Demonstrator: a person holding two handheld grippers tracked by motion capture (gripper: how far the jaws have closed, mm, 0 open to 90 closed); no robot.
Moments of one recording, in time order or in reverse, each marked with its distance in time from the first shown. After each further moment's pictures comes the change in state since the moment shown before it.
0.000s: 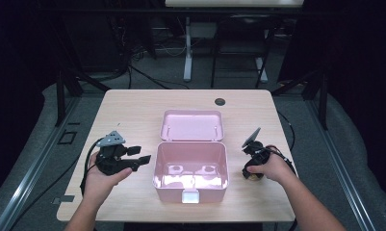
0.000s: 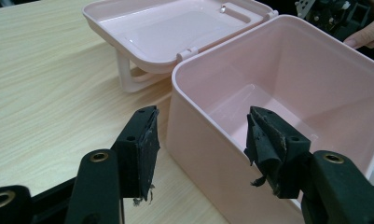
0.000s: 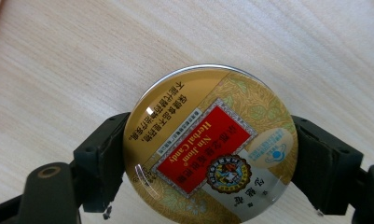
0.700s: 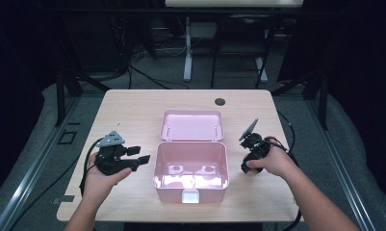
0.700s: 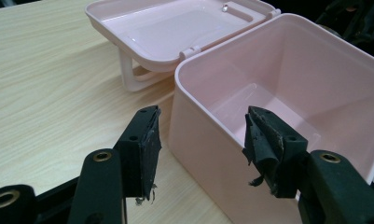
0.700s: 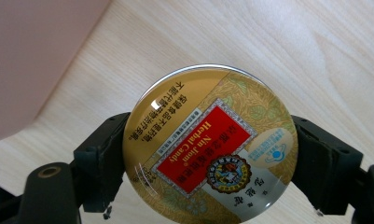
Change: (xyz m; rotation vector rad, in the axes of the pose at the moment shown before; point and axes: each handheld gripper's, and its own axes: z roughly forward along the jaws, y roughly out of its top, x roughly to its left) left arm 0.001 -0.001 0.000 -0.001 0.004 -0.001; right arm 0.021 0.007 -0.052 -0.036 -0.032 -0.083
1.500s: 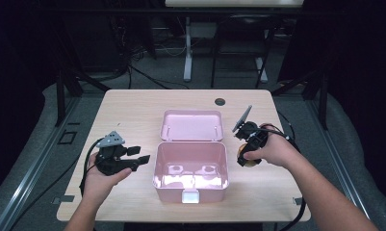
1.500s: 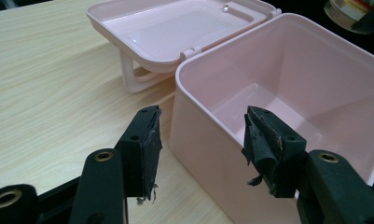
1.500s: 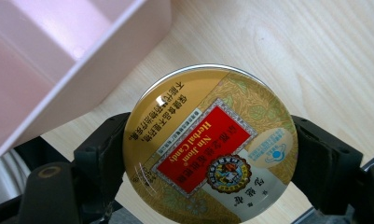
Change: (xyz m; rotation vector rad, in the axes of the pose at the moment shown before) left arm 0.000 0.000 0.000 0.002 0.015 0.010; right arm 0.026 0.017 -0.065 -0.023 -0.001 -0.132
